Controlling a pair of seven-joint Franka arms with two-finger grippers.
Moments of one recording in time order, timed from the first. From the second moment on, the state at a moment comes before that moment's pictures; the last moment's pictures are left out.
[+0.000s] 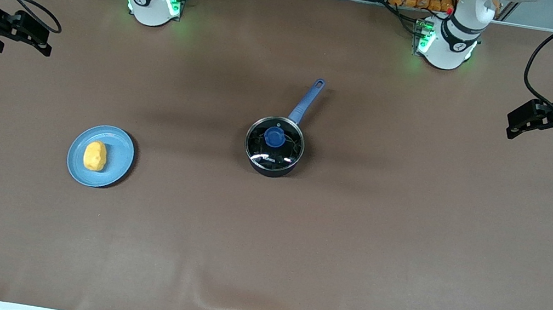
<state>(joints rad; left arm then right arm) -0.05 0.00 -0.12 -1.50 0.04 1.51 -0.25 0.01 -0.04 0.02 -1.59 0.04 1.47 -0.03</state>
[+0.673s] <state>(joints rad) -0.04 0.00 -0.12 -1.49 0.04 1.50 -0.25 0.01 -0.04 0.02 -1.59 0.04 1.47 -0.03</state>
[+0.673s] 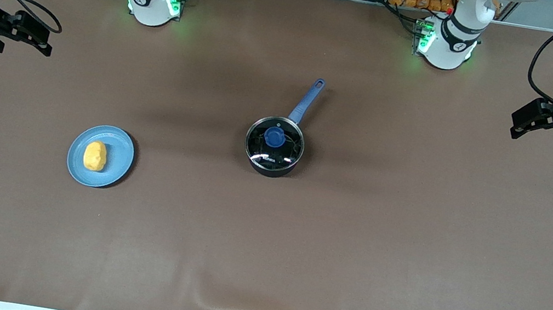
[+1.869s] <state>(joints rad) -0.06 0.04 -0.13 -1.49 0.00 1.51 -0.25 0.02 -0.04 0.02 -1.59 0.04 1.47 -0.03</state>
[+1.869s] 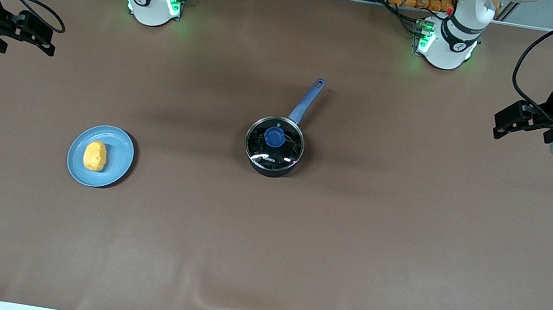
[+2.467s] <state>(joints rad) -0.24 0.23 -0.14 -1.39 -0.01 1.64 -0.48 0.02 -0.04 0.02 -1.59 0.04 1.46 -0.02</state>
